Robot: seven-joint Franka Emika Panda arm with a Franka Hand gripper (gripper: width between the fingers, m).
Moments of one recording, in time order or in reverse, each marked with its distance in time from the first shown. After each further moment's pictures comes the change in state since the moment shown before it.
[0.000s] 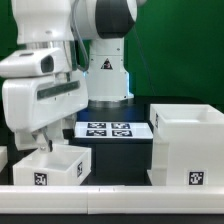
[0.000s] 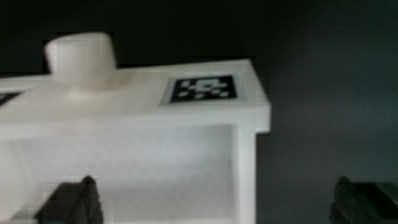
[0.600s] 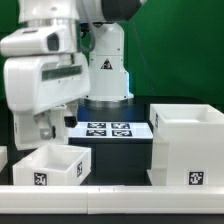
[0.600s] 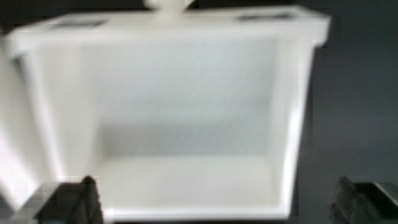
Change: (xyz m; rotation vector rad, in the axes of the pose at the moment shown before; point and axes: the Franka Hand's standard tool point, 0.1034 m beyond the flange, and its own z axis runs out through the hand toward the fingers) arm 0.014 0.019 -0.026 -0.001 0.007 -0.020
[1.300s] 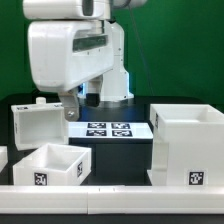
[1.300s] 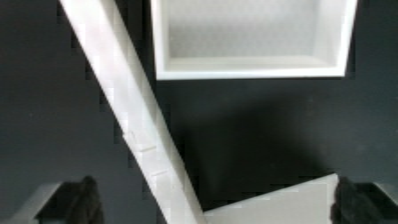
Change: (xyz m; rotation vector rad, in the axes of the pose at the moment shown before) arm 0.071 0.046 -0.045 0.054 -0.084 -0.057
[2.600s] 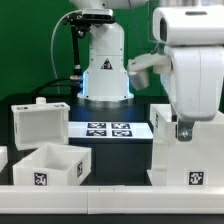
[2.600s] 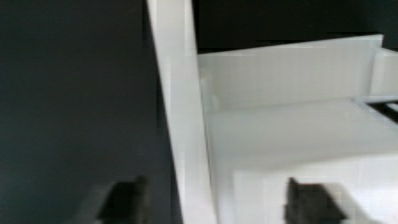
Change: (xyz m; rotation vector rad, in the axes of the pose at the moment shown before) arm 0.133 -0.002 0.014 0.013 0.014 -0.232
